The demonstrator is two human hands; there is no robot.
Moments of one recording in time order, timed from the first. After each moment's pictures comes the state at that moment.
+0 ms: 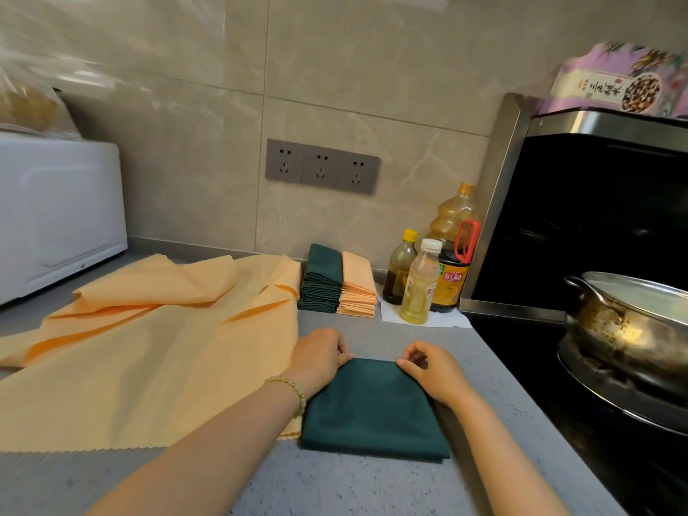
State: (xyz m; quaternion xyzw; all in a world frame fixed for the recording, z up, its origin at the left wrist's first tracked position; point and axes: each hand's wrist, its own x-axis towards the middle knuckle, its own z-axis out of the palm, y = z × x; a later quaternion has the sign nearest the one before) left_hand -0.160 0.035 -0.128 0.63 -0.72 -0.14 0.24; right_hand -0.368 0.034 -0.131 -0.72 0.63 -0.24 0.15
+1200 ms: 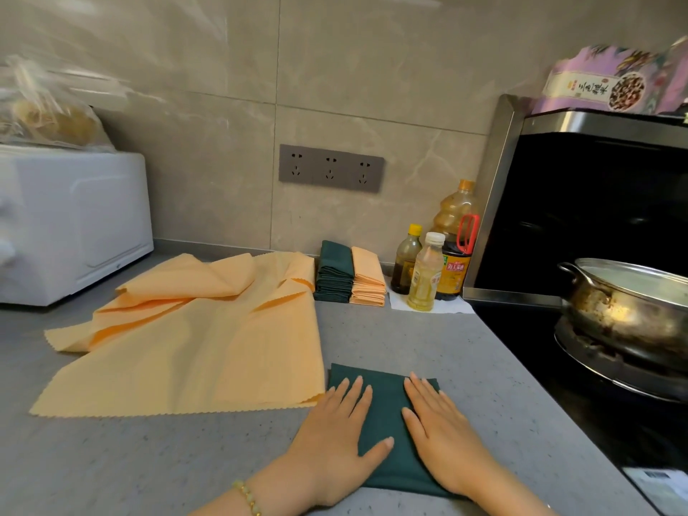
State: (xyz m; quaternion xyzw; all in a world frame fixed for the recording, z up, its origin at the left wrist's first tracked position) left_hand -0.149 0.188 -0.158 0.54 -0.83 -0.10 0.07; right_hand -0.338 0.167 -0.158 -0.80 0.60 -0.08 0.06
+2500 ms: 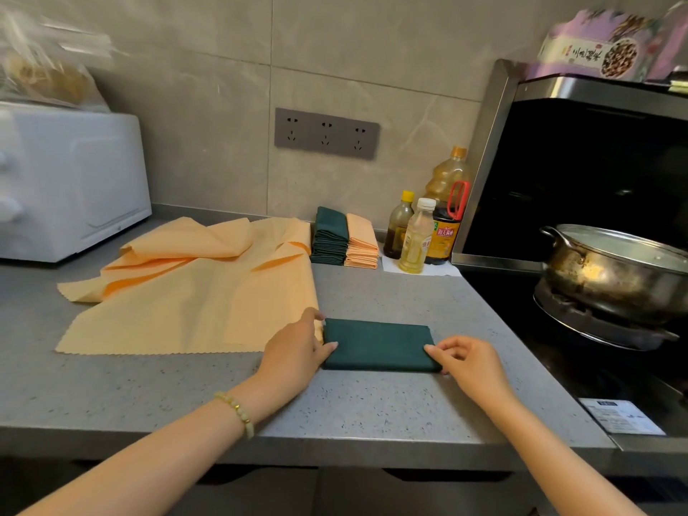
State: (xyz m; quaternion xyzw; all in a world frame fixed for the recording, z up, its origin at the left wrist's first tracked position) left_hand -0.115 0.188 -0.135 0.60 -0.72 -0.13 0.32; right_hand -0.376 0.187 -0.135 -0.62 0.64 -0.40 0.22
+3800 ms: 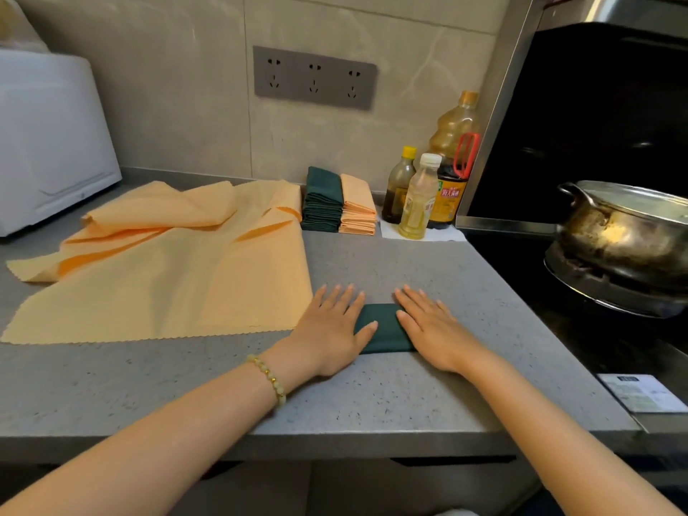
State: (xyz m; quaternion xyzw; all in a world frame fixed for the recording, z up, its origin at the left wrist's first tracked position) left_hand -0.157 0.151 -0.150 0.56 -0.83 -0.03 0.01; right_hand -0.347 0.142 -0.144 -0.78 0.62 -0.03 0.10
